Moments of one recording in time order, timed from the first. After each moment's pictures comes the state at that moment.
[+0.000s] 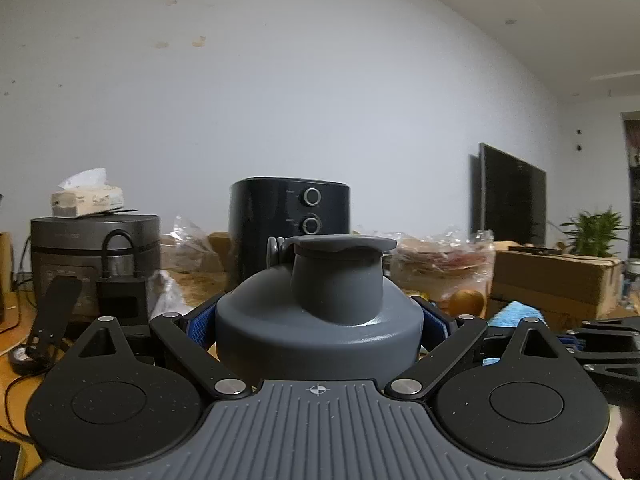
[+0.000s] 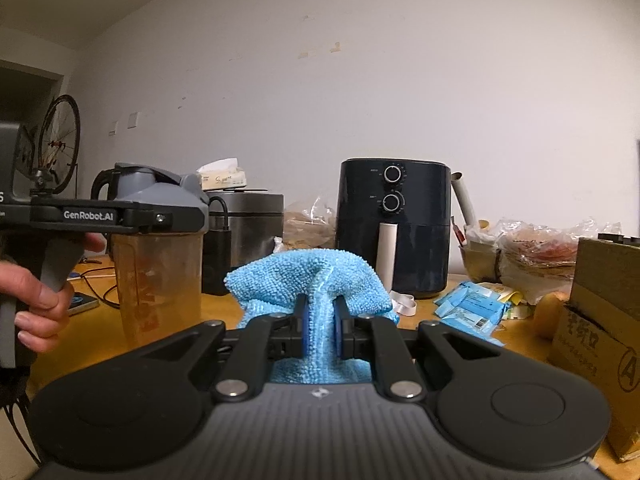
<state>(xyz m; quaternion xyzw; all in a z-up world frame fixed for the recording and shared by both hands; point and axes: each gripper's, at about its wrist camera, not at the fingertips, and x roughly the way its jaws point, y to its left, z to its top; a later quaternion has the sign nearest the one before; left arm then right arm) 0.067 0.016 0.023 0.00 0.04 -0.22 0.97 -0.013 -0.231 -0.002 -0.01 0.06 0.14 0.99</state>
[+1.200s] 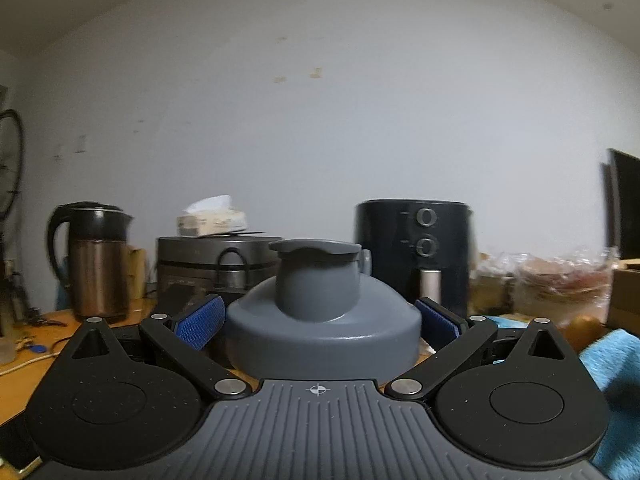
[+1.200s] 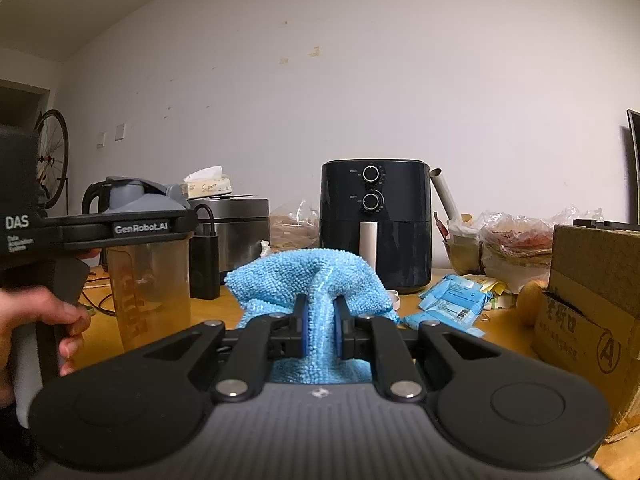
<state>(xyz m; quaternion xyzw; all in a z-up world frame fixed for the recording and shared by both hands) 0.043 -0.047 0.026 0.00 0.00 0.04 1.00 -0.026 -0.251 -0.003 0.02 0.06 0.13 0.99</state>
